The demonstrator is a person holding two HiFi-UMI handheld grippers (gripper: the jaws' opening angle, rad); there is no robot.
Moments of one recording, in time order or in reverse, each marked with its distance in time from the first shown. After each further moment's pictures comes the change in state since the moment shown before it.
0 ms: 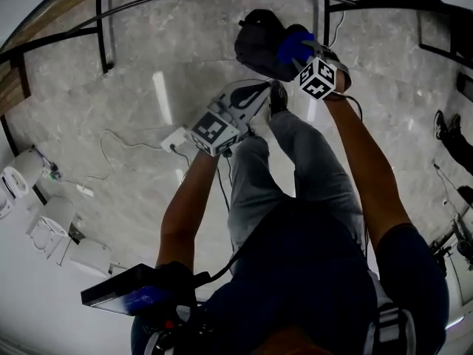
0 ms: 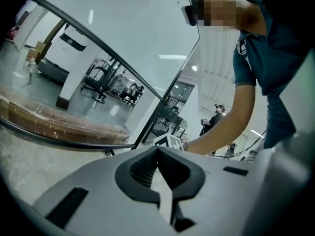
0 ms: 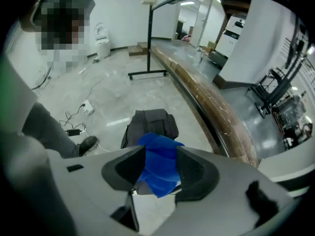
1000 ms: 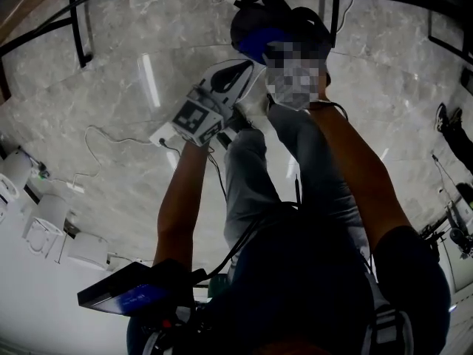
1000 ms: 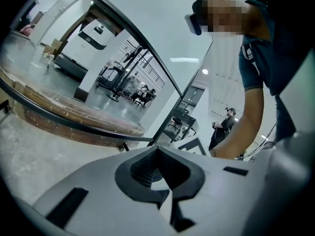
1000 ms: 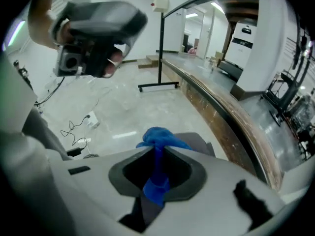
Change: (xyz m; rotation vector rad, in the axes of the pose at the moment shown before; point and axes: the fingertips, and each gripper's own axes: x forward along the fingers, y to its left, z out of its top) left arm -0.005 0.092 -0.065 -0.079 -0.034 0.092; right arm 0.063 0.076 0.067 -0.027 -0.164 0.081
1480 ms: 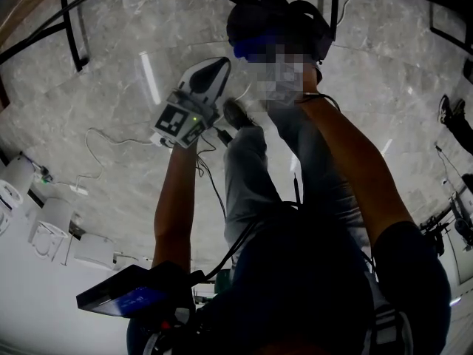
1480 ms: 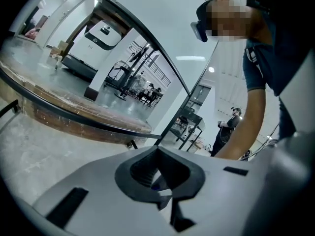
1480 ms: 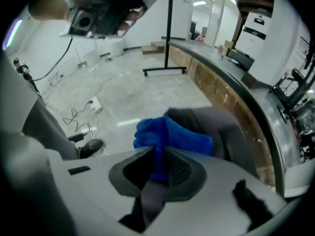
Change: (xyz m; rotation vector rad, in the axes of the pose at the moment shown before) left arm -0.028 0.037 -0.011 -0.031 0.010 0.078; right arm 0.050 0.032 -0.038 -0.050 0.128 0.055
